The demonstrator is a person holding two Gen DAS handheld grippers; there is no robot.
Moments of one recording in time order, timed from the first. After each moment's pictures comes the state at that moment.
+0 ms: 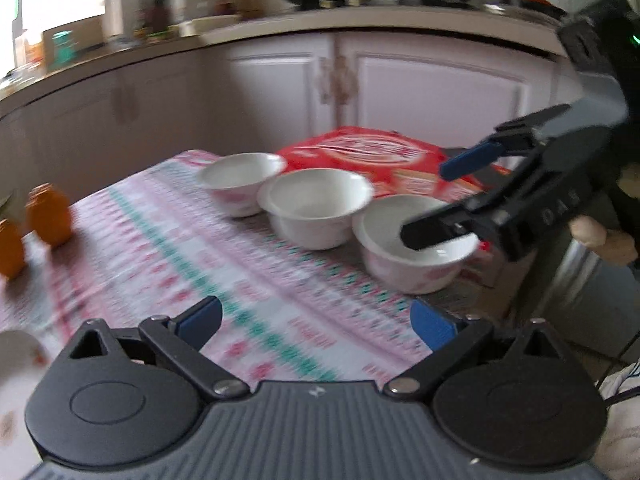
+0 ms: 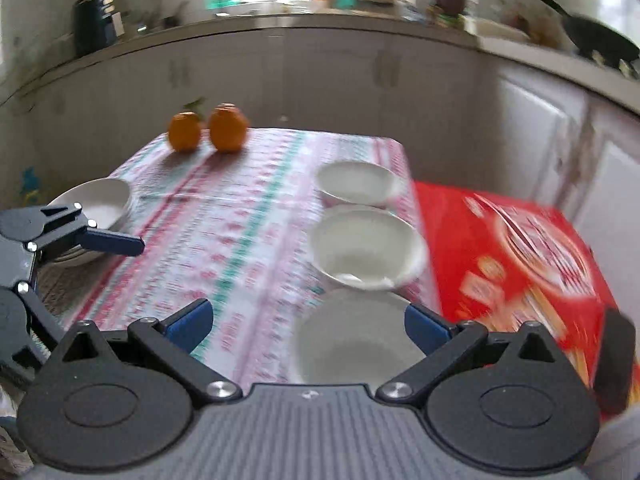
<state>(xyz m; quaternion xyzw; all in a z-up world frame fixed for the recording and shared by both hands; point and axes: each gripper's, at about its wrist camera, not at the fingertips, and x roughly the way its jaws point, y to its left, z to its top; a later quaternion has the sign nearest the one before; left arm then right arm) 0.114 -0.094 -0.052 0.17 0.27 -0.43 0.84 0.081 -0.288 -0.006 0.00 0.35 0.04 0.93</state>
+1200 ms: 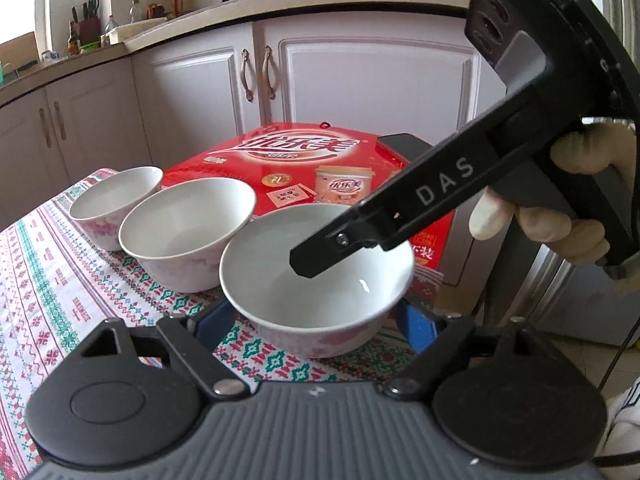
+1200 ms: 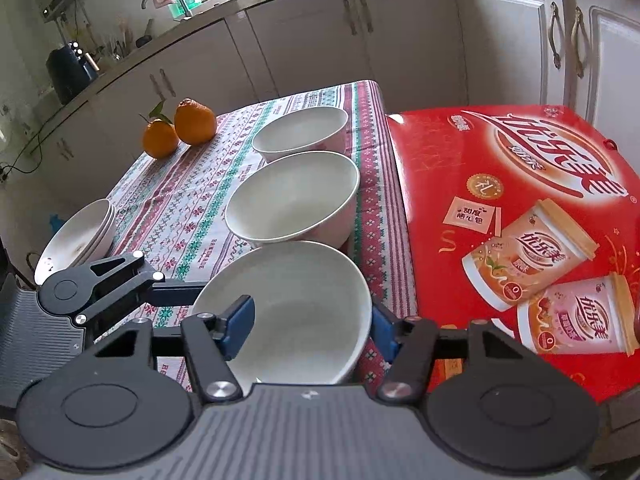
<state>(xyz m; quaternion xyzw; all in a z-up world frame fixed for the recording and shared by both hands) 0.106 -0.185 -0.088 0.19 0.26 -0.48 0.81 0.107 -0.366 -0.050 0.12 0.40 0.09 0.90</state>
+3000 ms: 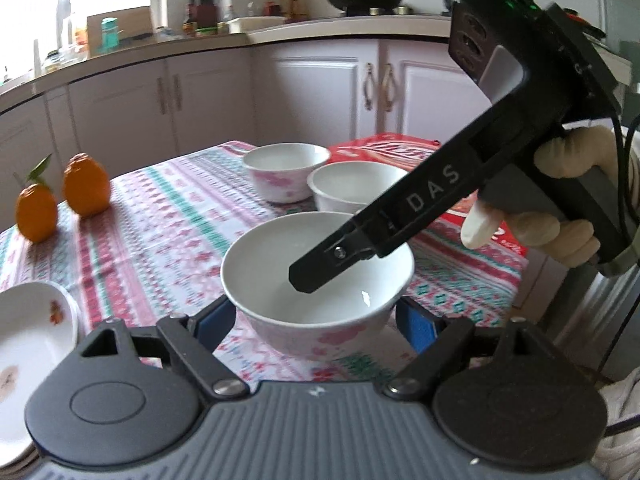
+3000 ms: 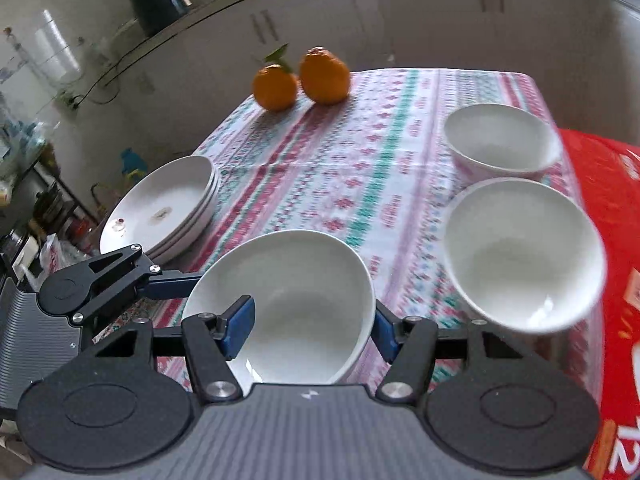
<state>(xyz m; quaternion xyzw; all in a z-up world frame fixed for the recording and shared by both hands) 0.114 -0.058 -0.069 0.13 0.27 -0.36 0.88 0.181 -0.239 -0.039 0.07 0.44 0.24 0.86</state>
